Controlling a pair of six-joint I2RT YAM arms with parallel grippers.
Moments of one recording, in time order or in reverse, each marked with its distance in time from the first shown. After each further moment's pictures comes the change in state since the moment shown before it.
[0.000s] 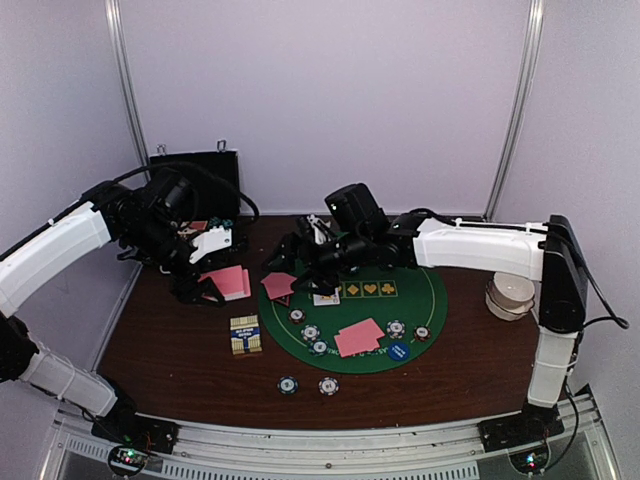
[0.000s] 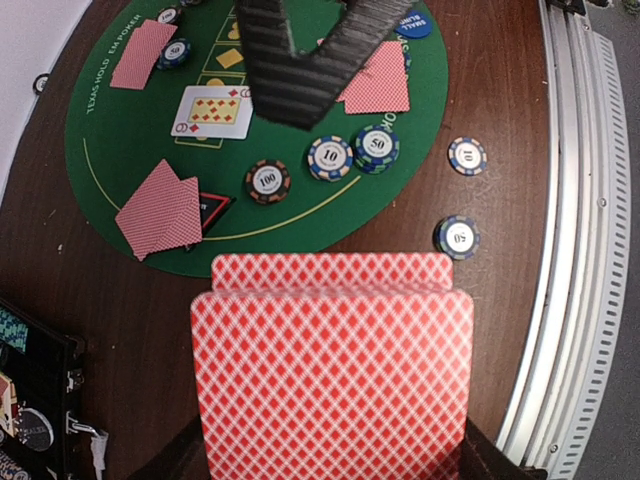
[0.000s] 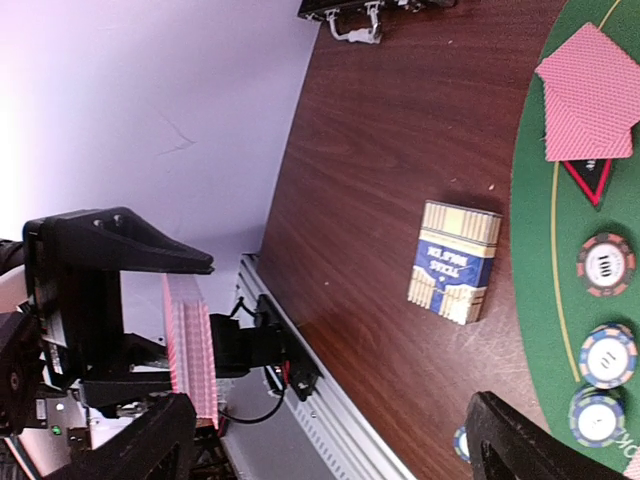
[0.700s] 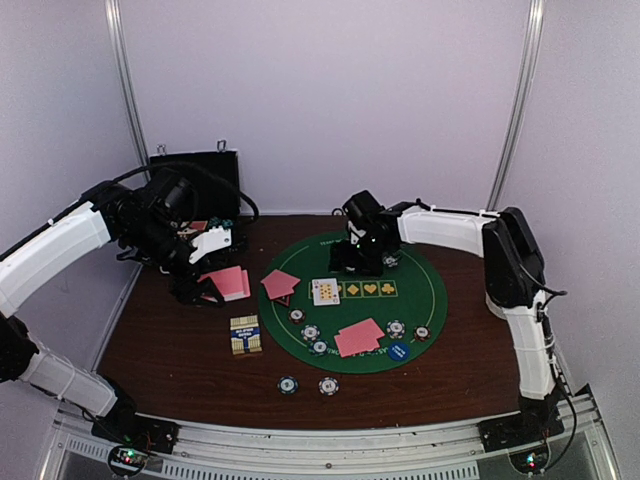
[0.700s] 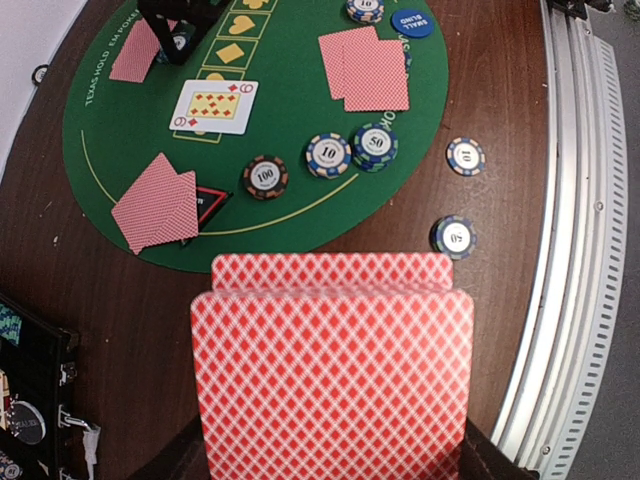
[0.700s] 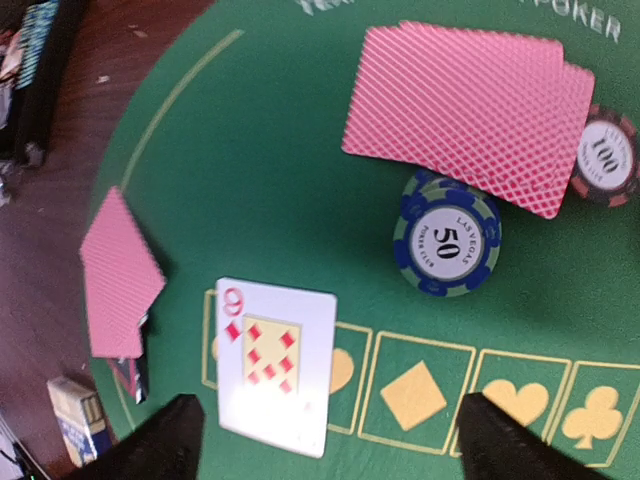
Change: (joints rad) left arm 0.000 -0.002 0.000 -0.009 0.000 -0.023; right arm -0.243 0.348 0.264 -0.367 0.401 -0.318
